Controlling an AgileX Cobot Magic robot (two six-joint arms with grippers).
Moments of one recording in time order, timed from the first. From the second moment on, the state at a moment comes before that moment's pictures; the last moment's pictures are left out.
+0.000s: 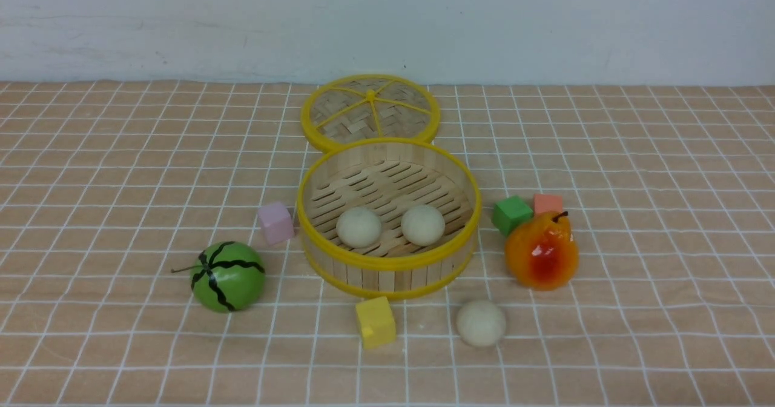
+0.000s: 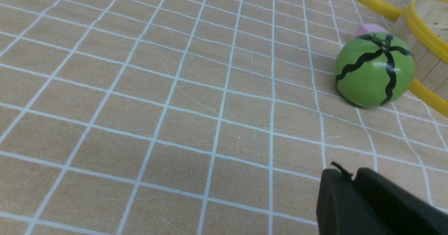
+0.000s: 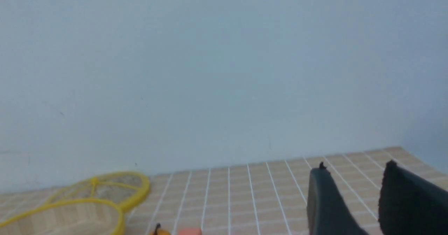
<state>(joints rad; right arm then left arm) -0.08 -0.01 0.03 -0.15 -0.20 0.28 -0.08 -0.01 0.03 0.18 0.38 -0.47</state>
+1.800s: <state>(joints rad) 0.55 1.63 -1.14 0.08 0.65 0.14 -0.08 -0.01 0.03 0.18 0.38 -0.47</state>
